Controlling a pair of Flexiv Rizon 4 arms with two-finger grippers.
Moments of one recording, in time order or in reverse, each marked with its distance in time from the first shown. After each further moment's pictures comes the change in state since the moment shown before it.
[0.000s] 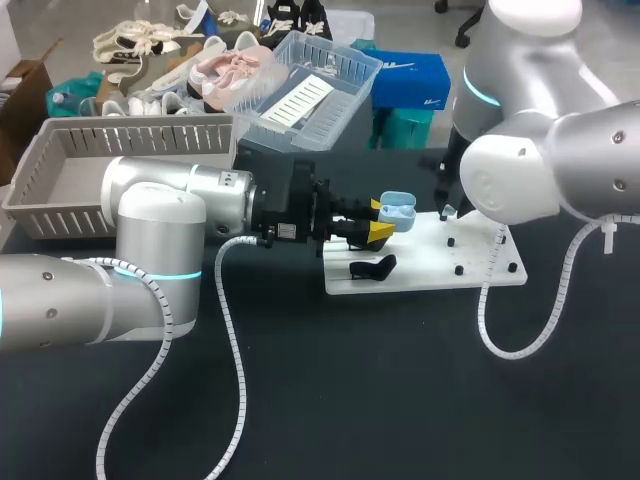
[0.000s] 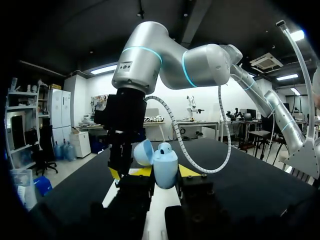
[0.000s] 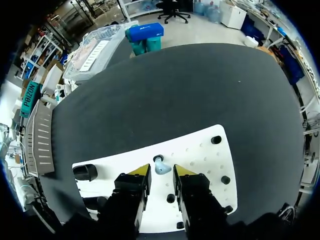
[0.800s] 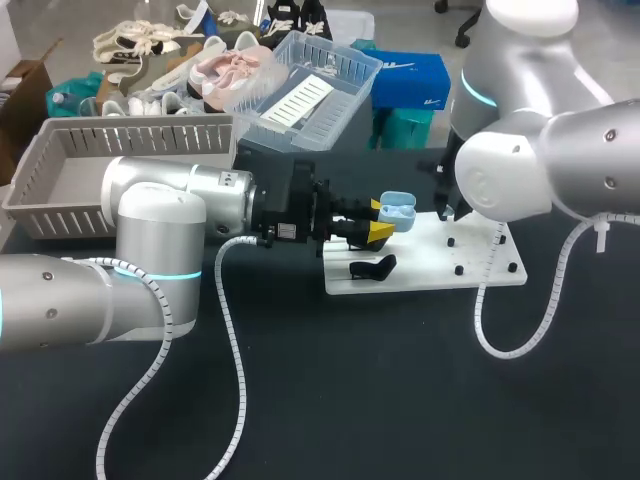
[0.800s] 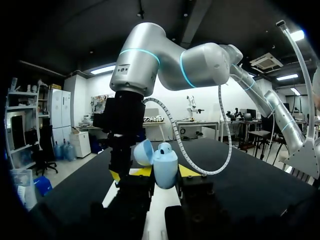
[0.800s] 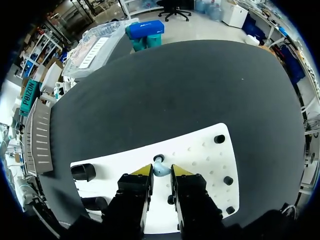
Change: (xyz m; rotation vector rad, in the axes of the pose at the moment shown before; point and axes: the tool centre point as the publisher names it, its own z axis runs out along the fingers) left arm 0.000 0.000 0.000 0.000 0.000 0.000; right arm 0.002 0.001 0.006 0.000 0.020 -0.005
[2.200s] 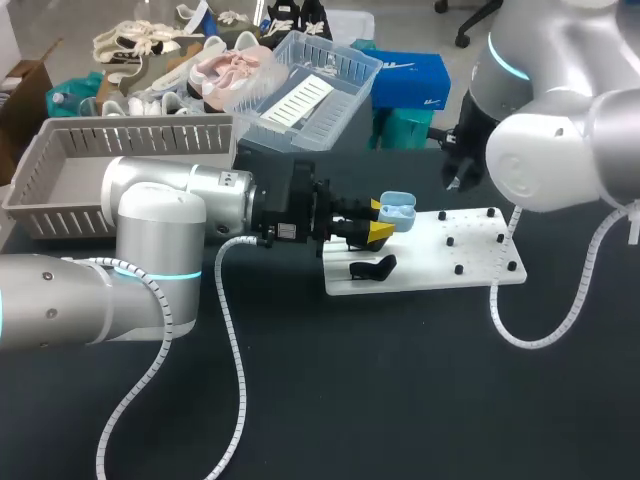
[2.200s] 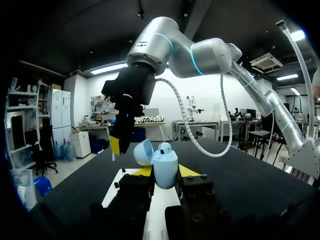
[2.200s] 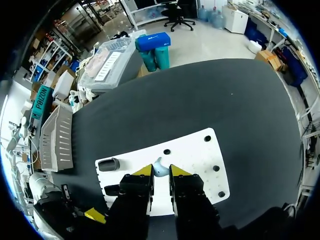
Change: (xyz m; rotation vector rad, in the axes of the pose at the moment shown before) left arm 0.000 0.000 0.000 0.000 0.000 0.000; right arm -0.001 0.009 -0.073 -0.087 -0.092 -0.010
